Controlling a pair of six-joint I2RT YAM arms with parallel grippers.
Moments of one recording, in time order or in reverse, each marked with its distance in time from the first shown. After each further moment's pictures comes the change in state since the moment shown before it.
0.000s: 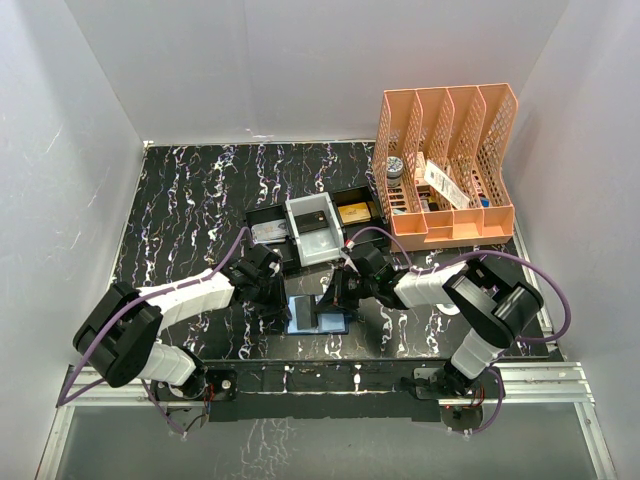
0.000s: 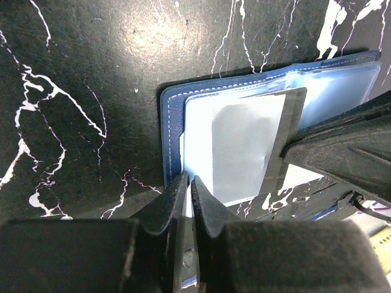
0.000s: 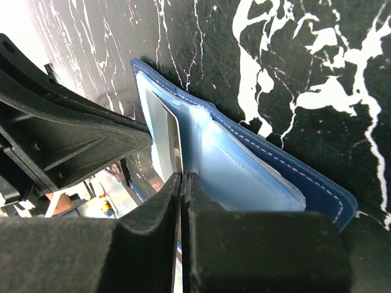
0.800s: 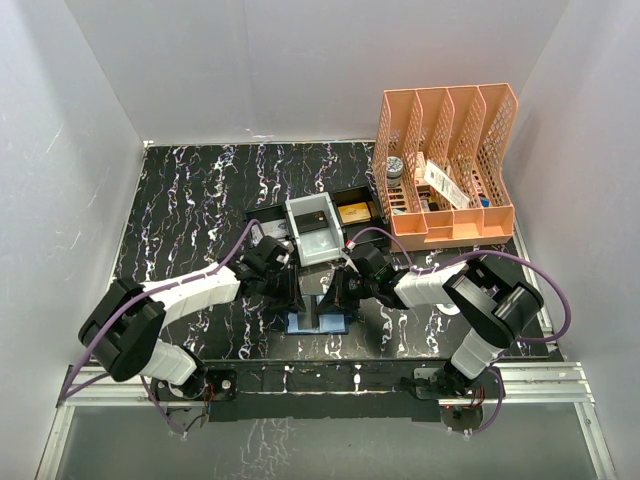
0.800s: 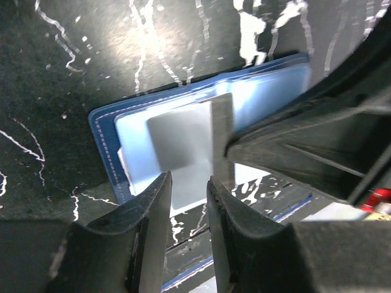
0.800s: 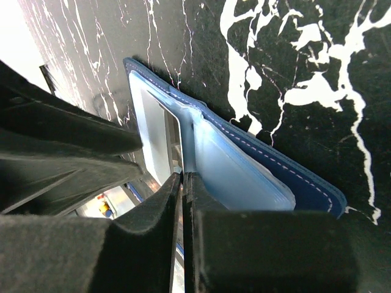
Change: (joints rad) left arm -0.025 0.021 0.090 0.019 0.056 0.015; right arm -0.004 -0.003 0.000 -0.024 0.005 -0.008
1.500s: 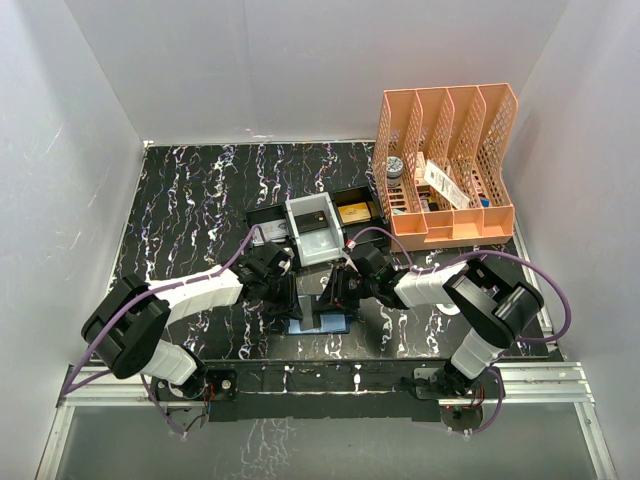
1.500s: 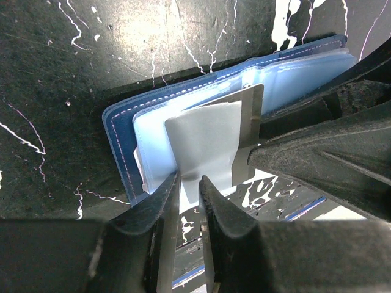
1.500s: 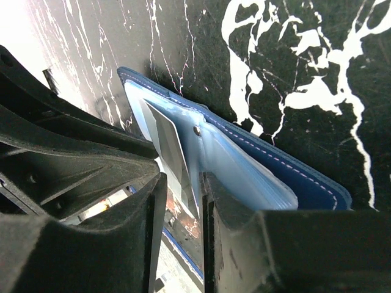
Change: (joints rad) left arm -0.025 0.036 -0.035 0.000 -0.029 -0.013; right arm 0.000 0.000 0.000 0.000 0.014 0.007
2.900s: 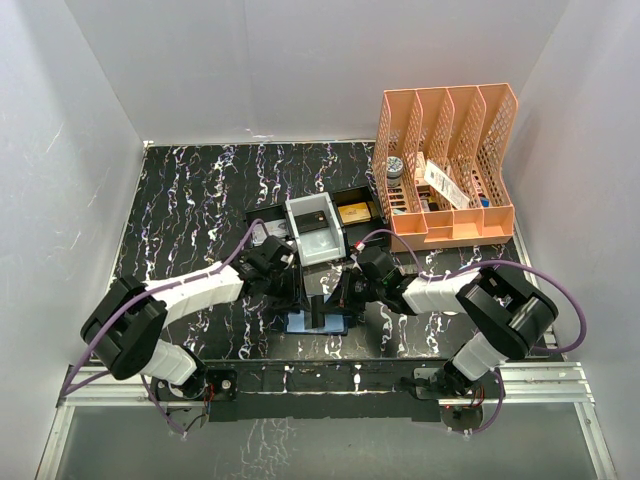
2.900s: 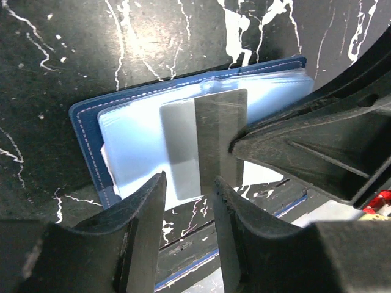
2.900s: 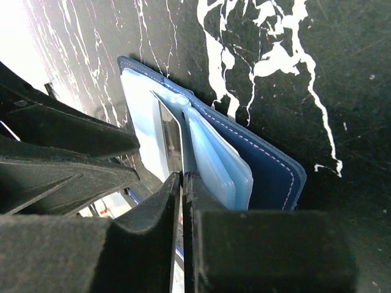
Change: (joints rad) left arm -0.005 -0.013 0.046 -0.008 0.013 -0.011; right arm 0.000 -0.087 -0.066 0.000 0.058 0.033
